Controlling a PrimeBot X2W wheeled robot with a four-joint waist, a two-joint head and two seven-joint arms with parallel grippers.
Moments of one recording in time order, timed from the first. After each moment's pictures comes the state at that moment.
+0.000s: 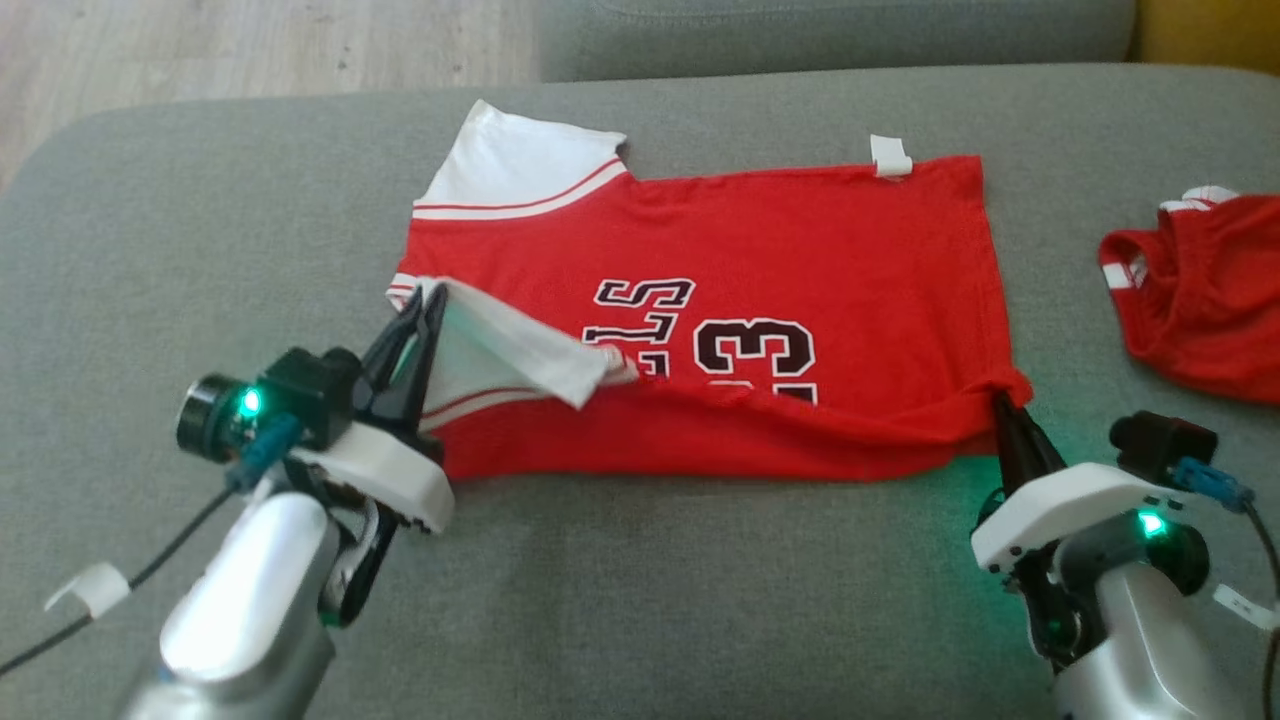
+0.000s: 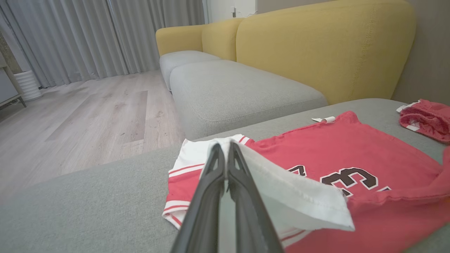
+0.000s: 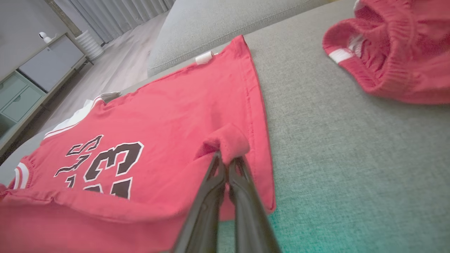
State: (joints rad) left arm -0.43 0.32 -0.55 0.33 -0.42 0.00 -0.08; right arm -0.23 -0.04 -0.04 0.52 0.36 0.12 0.04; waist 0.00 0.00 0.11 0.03
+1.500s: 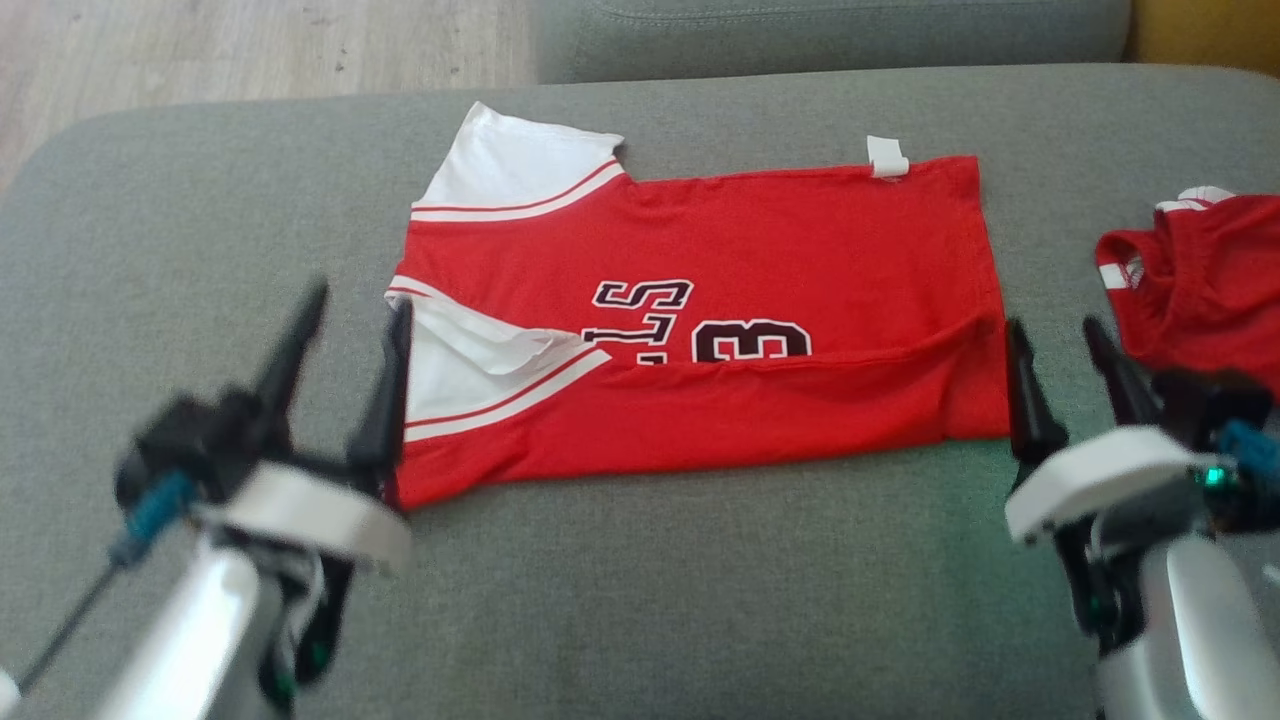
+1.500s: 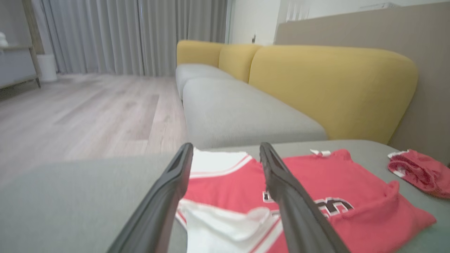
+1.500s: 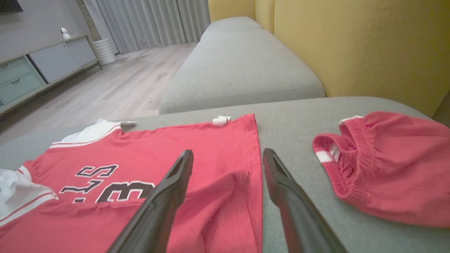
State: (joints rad) left arm -0.29 0.40 -0.45 0.05 -0.56 0.06 -0.07; right arm -0.19 -0.05 -0.07 0.22 0.15 0.12 0.09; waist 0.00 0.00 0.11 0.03
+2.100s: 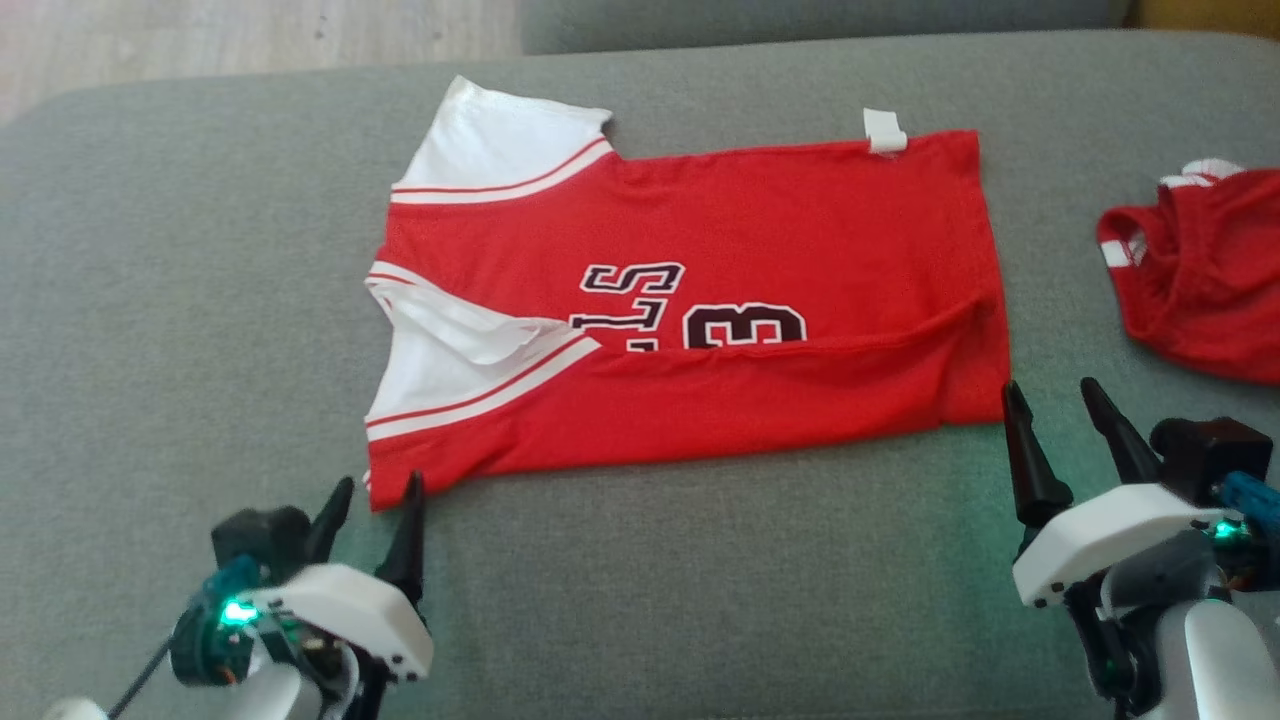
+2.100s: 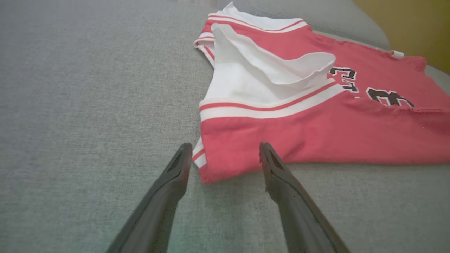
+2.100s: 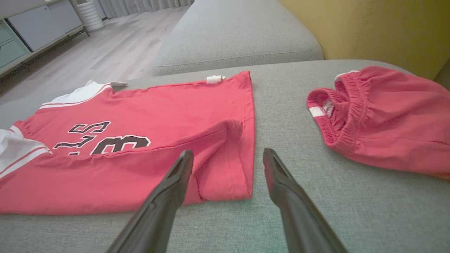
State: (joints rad) left arm -0.13 0.33 -0.48 0.23 -0.67 0.16 0.05; right arm -0.03 -0.04 -0.07 0.04 0.15 0.12 0.20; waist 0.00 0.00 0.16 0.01
